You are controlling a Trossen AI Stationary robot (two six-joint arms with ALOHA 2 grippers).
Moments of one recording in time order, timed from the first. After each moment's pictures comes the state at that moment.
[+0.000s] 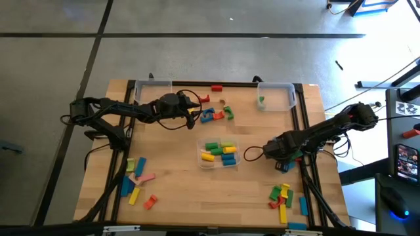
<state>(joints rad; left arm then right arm) 0.37 1.46 0.58 0.51 -0.04 -0.03 0.27 1.28 0.59 -0.99 -0.07 0.58</state>
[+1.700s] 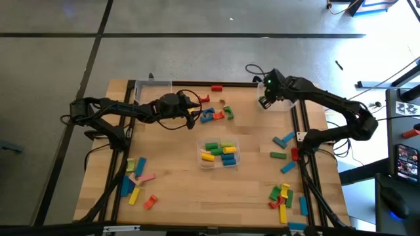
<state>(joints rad) 0.37 1.46 0.58 0.50 -0.04 -0.03 -0.72 1.28 0.99 -0.82 0.30 0.10</state>
